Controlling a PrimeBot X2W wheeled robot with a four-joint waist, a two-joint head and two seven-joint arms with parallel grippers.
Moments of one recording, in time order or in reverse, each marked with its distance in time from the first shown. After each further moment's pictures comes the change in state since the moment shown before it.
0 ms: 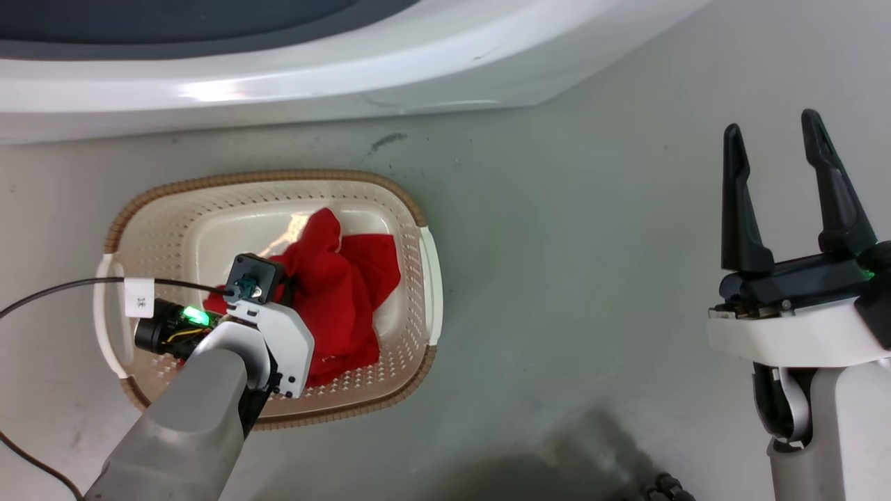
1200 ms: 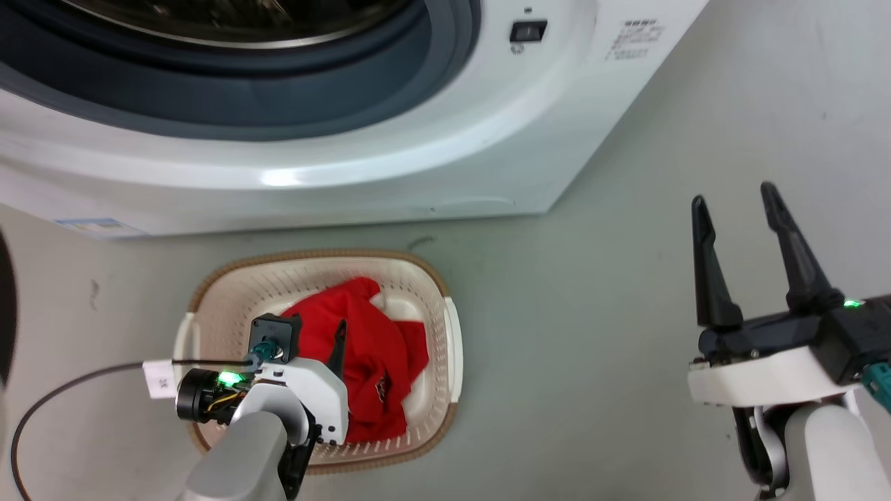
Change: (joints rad) left arm 0.166 -0.109 0.160 -0.052 0.015 0.081 -0.078; right arm 0.098 0.001 0.012 0.063 -0.026 0.000 0.000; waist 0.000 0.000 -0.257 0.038
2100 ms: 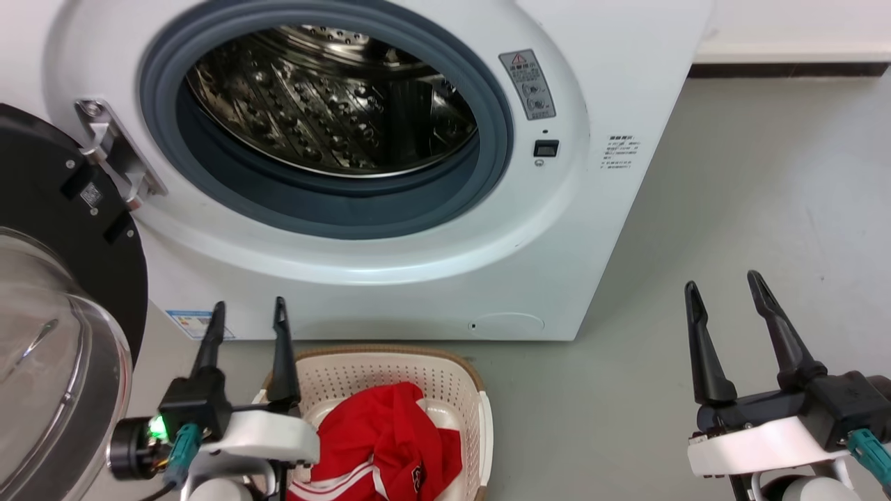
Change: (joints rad) left arm 0.460 -0.134 0.517 -0.807 0.382 0.047 0.000; right arm 0.177 0.000 -0.003 -0.002 0.012 0.000 0.000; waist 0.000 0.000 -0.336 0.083
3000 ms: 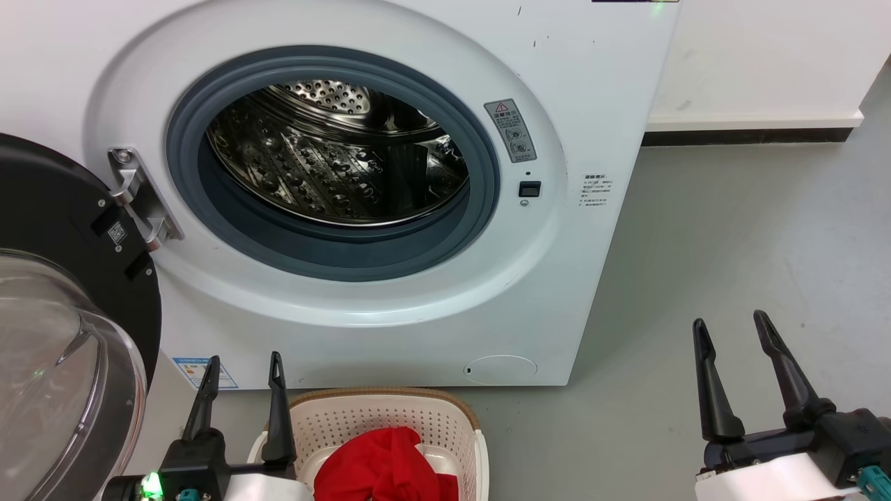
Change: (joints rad) left arm 0.178 -0.027 0.035 -0.125 0.079 -0.019 0.000; right arm 0.098 0.000 -0.012 -0.032 0.035 0.000 0.000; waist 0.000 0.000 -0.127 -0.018
